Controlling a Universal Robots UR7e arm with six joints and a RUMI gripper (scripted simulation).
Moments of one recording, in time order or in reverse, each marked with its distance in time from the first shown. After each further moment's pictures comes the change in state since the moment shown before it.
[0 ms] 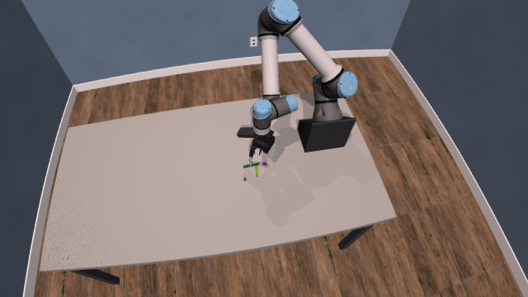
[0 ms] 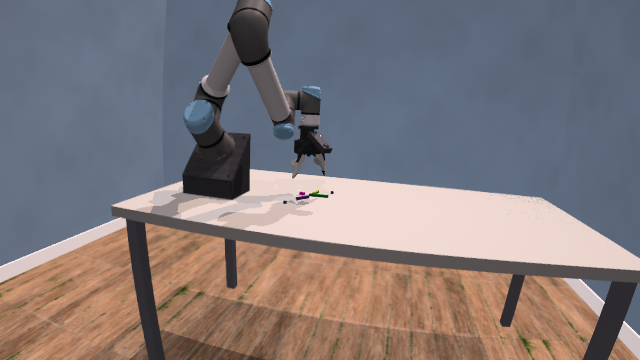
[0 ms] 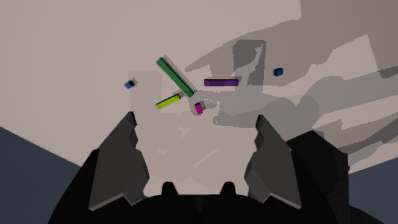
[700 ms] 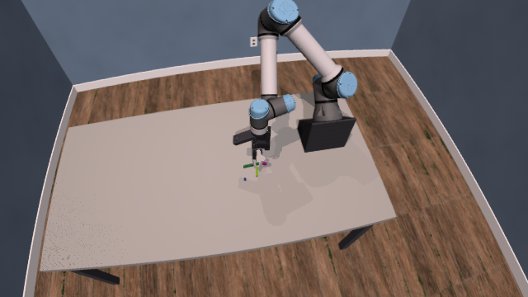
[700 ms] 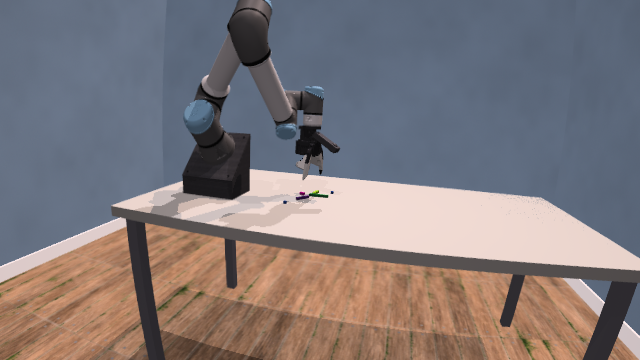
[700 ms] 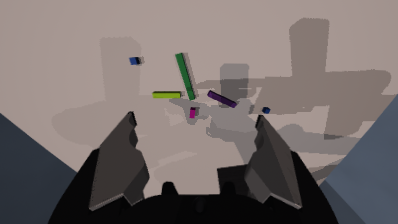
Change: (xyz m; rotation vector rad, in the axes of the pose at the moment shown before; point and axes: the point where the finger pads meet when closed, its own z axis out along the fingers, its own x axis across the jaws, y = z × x) arm -0.010 -0.009 0.000 -0.001 0.007 -0.453
